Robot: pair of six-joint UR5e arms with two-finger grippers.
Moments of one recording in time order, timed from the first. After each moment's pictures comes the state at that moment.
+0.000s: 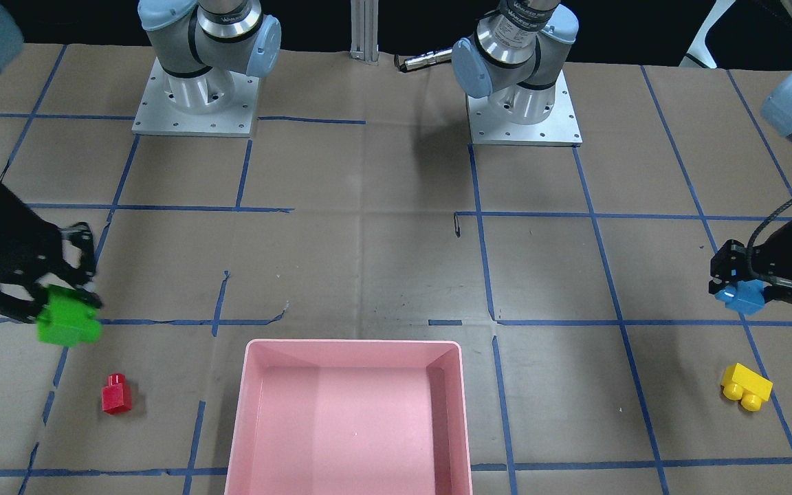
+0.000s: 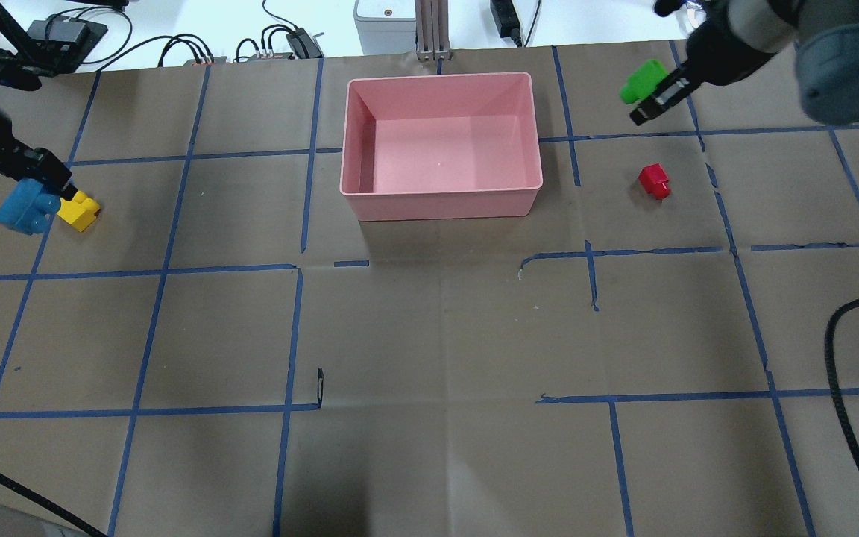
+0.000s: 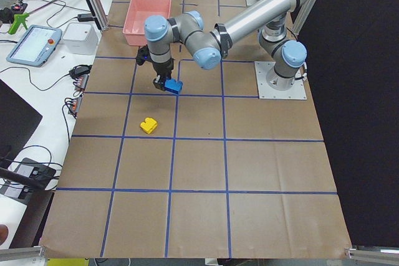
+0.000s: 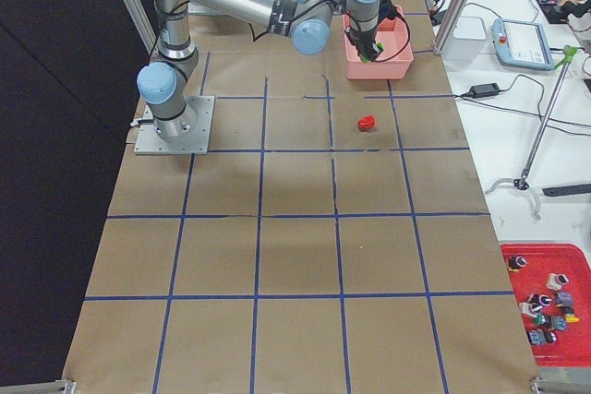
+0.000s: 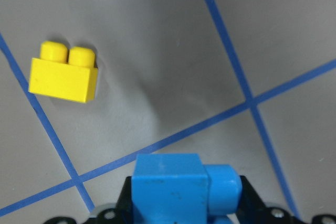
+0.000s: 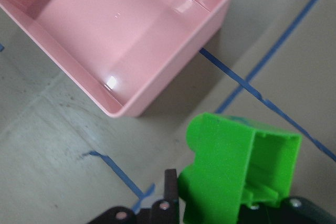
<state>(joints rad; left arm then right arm) -1.11 -1.86 -1.49 -1.36 1.57 0.72 1.46 -1.28 1.53 -1.98 -1.18 -0.90</state>
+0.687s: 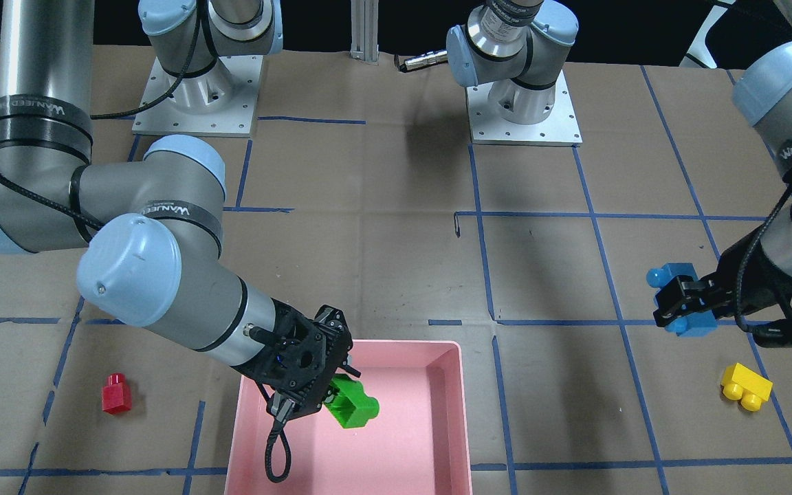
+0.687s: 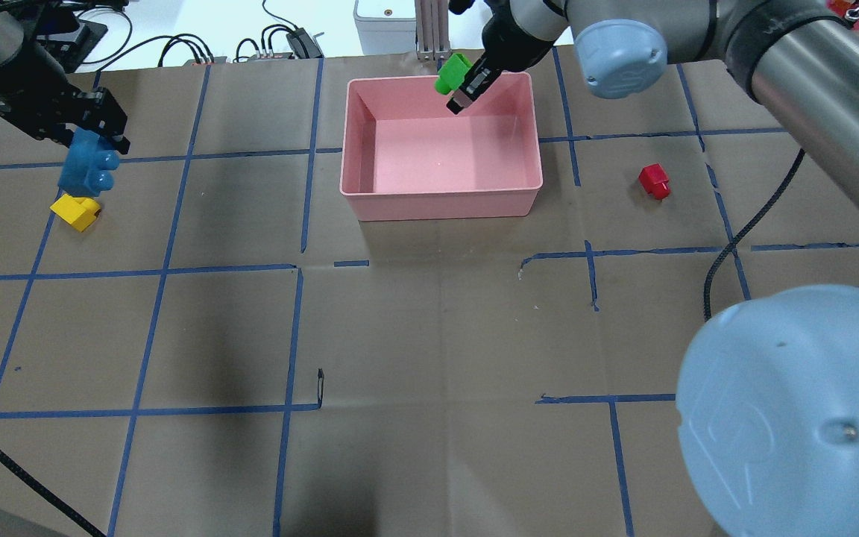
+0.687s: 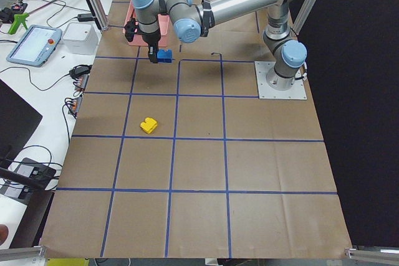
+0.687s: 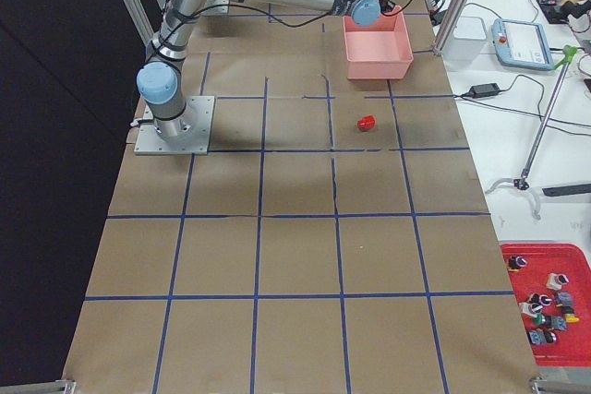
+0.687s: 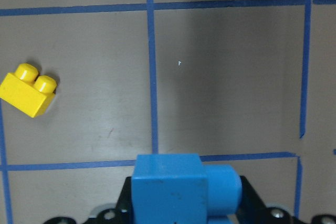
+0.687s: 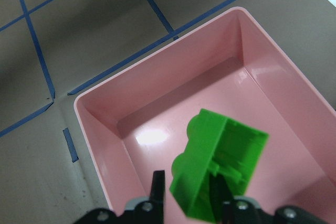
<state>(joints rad) -1.27 -1.93 -1.38 -1.41 1.48 0.24 1.71 -0.98 1.23 -1.99 -1.05 -0.87</state>
